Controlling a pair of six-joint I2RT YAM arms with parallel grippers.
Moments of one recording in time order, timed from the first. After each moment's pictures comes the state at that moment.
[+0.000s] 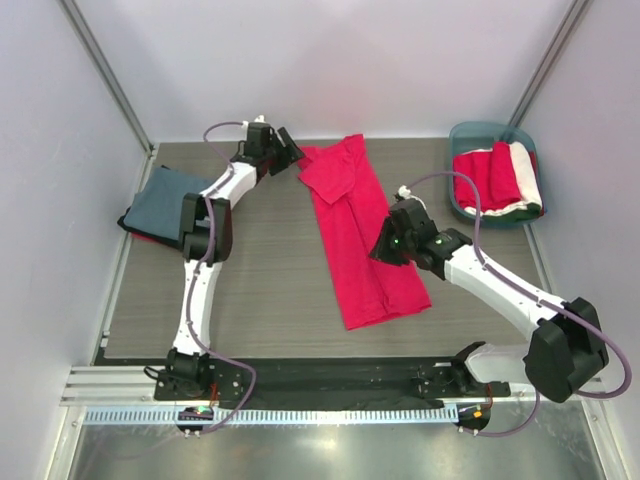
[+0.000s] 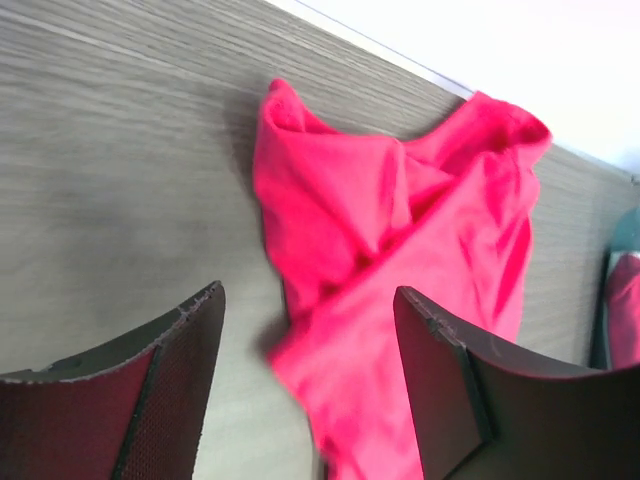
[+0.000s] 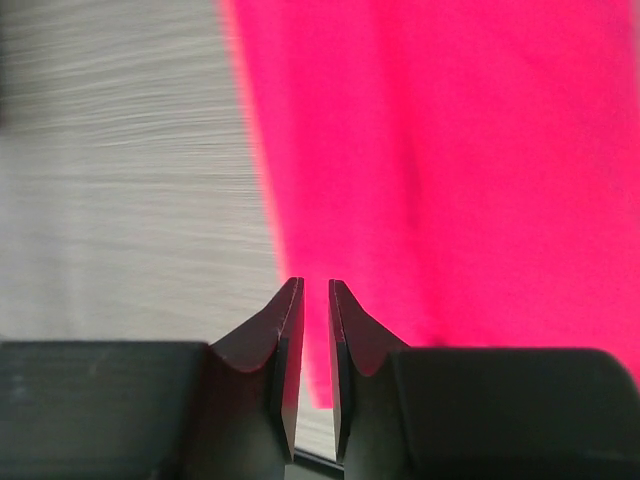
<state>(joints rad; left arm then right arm) -0.24 2.56 2.14 -0.12 0.20 -0.72 0.58 1.27 0.94 -0.47 0.03 0.72</state>
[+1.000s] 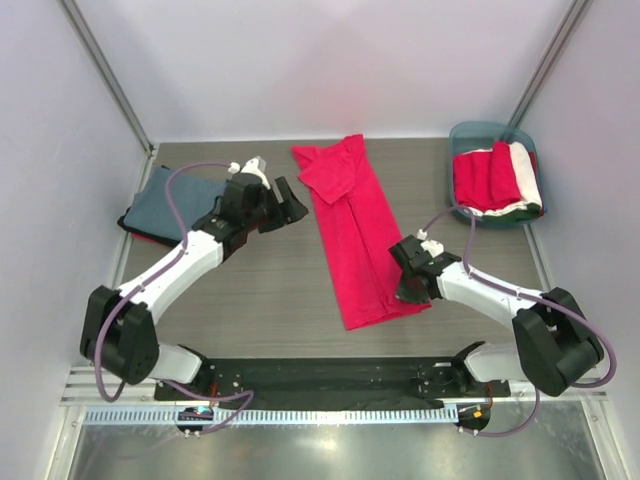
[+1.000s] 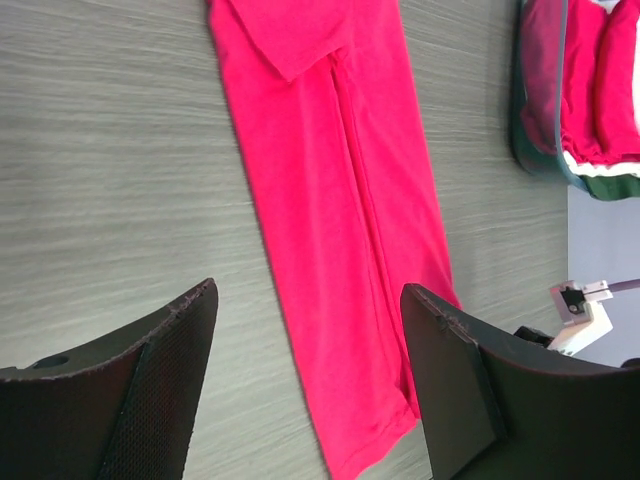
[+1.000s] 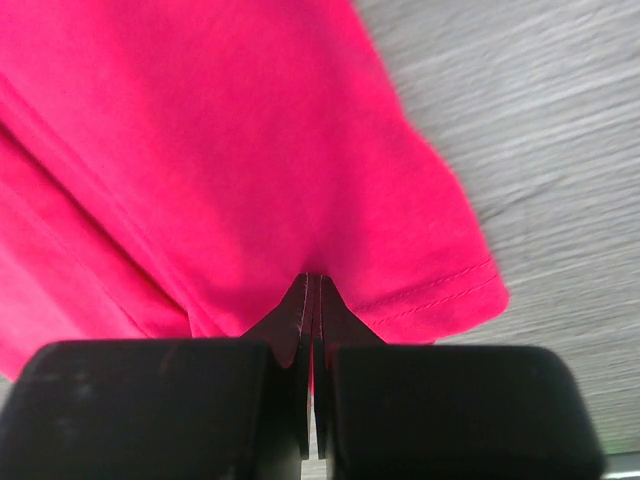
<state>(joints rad) -0.47 1.42 1.05 -0.18 0.07 -0.71 0.54 1.31 0.65 -0.58 0.25 0.87</state>
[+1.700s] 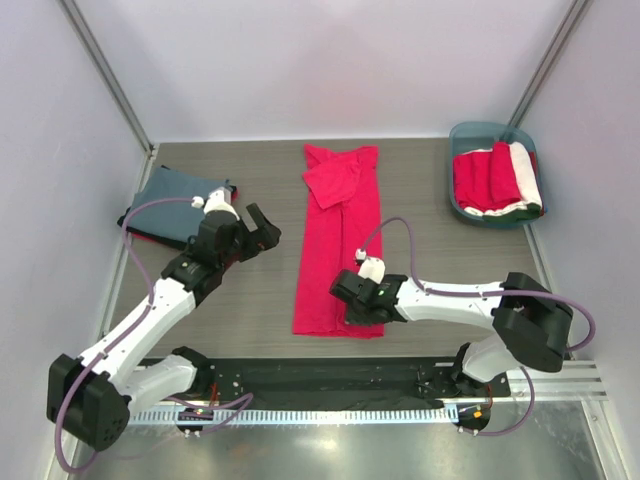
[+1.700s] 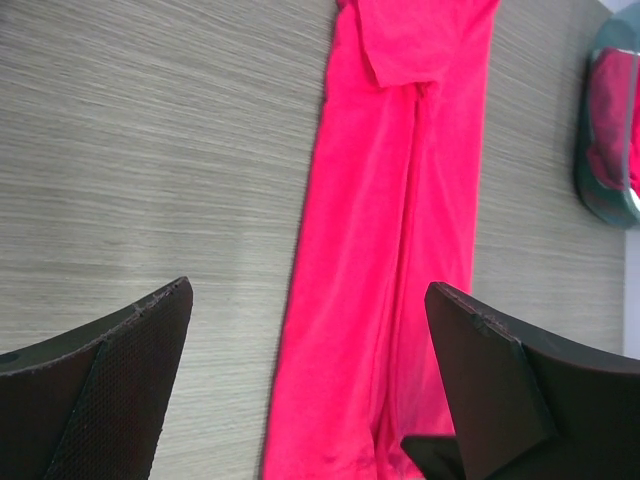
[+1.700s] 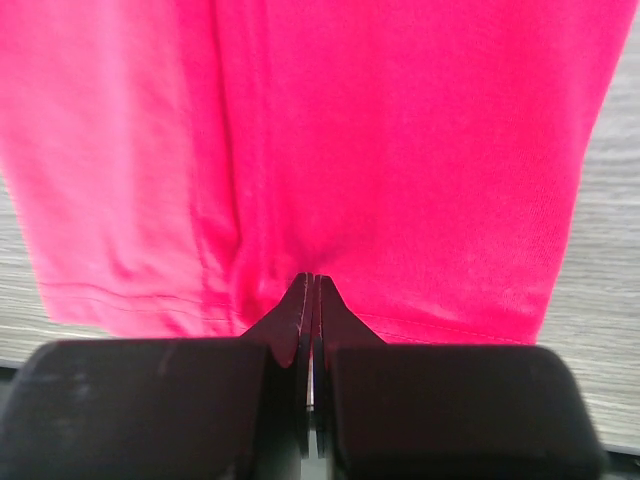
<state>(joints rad) -0.46 1.04 0.76 -0.26 -0.16 -0.74 1.07 1.47 0.78 -0.51 0.28 1.14</state>
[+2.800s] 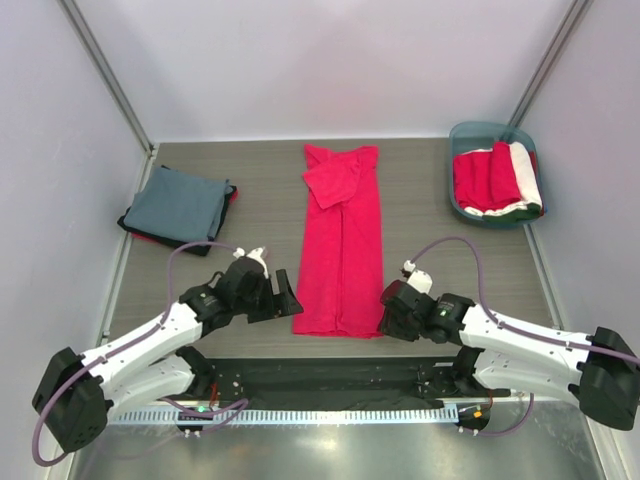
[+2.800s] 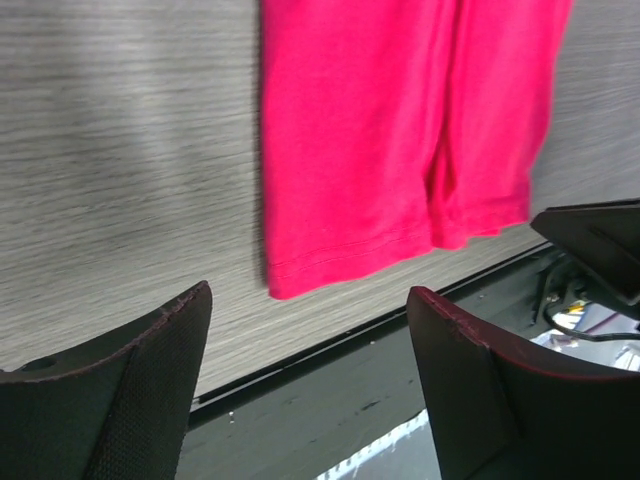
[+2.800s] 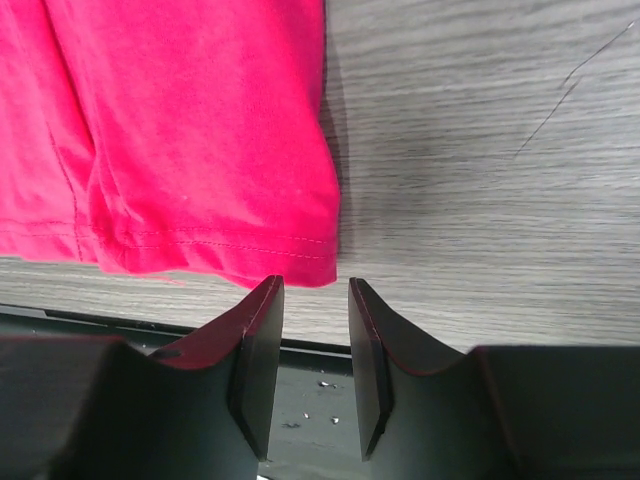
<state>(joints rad) -0.73 0.94 0.51 -0.40 0.10 -0.87 0.97 0.96 0.49 -0.63 0.22 1.15</state>
